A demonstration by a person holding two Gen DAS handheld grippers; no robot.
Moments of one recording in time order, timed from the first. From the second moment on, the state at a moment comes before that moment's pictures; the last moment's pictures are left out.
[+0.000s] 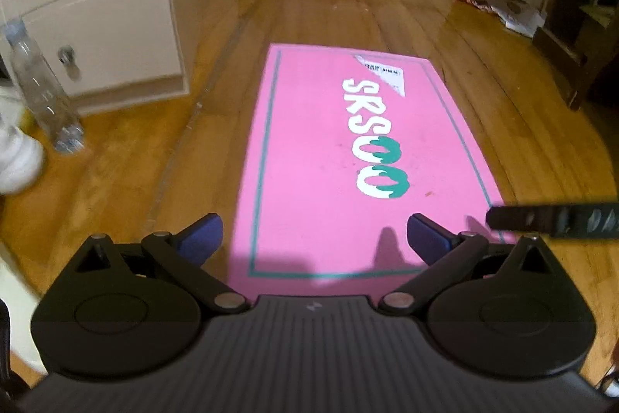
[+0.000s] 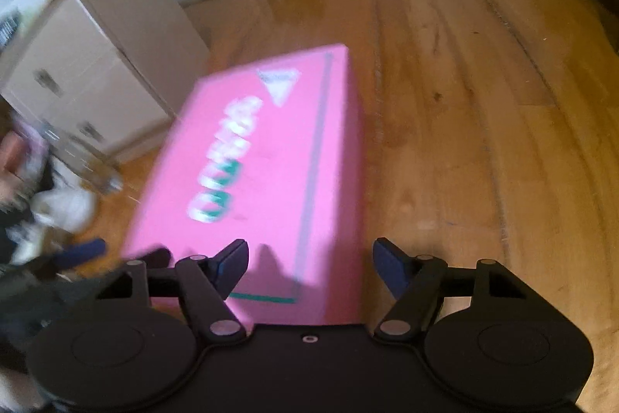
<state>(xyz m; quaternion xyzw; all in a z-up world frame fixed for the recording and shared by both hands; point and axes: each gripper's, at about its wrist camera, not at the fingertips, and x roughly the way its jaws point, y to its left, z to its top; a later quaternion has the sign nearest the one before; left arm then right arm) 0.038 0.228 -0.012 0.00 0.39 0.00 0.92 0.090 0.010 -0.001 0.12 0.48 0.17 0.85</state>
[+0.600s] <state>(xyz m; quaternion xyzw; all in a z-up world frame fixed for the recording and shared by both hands) -0.017 0.157 0.033 0.02 0.35 -0.06 0.93 0.045 -0.011 0.069 0.07 0.44 0.18 0.88</state>
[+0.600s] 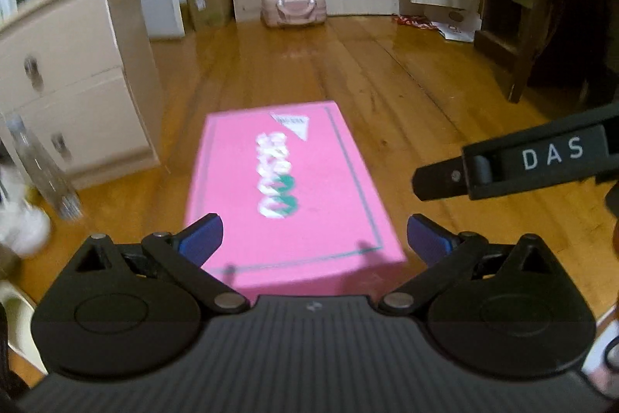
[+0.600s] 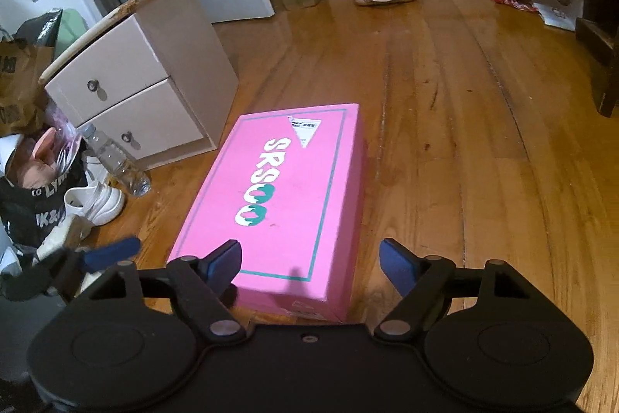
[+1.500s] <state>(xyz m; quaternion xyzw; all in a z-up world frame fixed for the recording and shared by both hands) -0.010 0.167 0.009 -0.10 0.36 -0.03 0.93 0.048 -0.020 0.064 0.06 0.49 0.15 0.86</state>
